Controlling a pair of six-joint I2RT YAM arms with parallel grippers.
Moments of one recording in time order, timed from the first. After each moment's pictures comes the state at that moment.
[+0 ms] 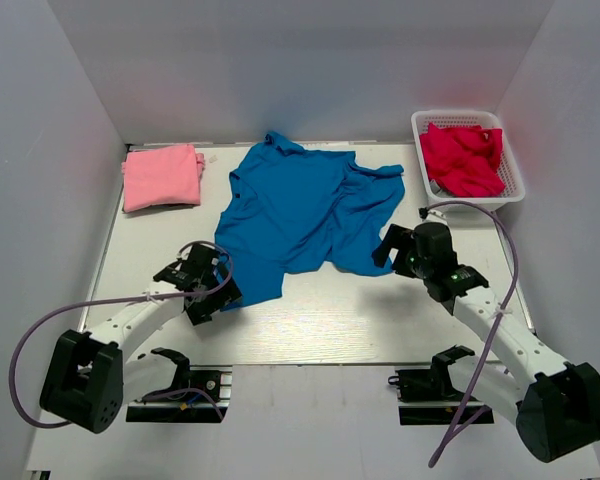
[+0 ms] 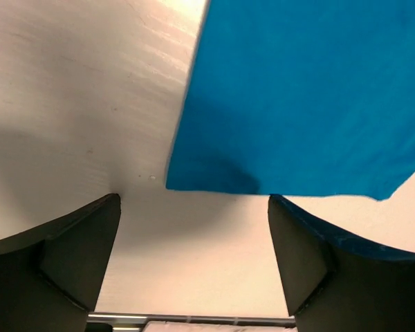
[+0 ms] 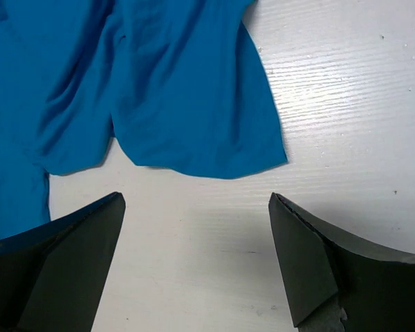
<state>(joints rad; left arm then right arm) -0.37 1.12 0.53 -0.60 -0.06 -0.85 0.39 0.97 0.60 -0.29 0.05 0.55</state>
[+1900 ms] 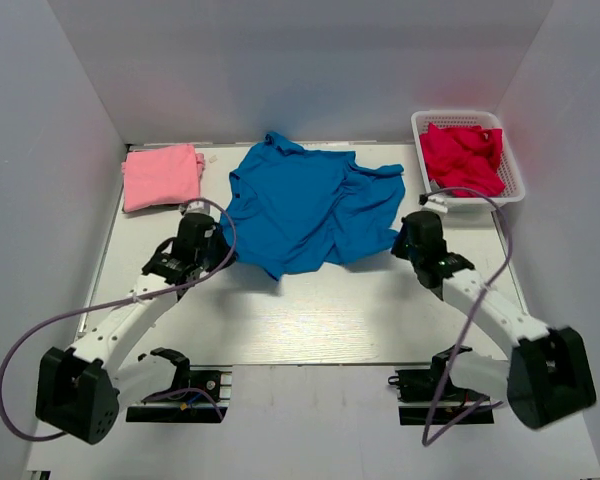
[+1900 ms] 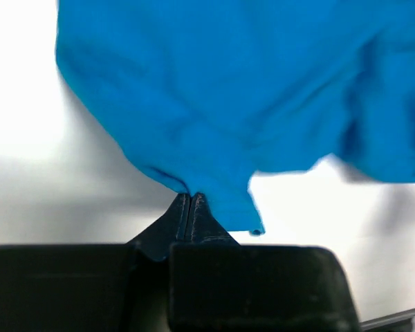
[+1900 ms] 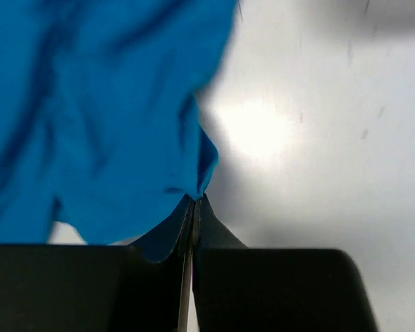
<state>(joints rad) -0.38 1.08 0.70 -0.38 -0.06 -0.70 0.39 1.18 0.64 -0.13 0.29 0.48</state>
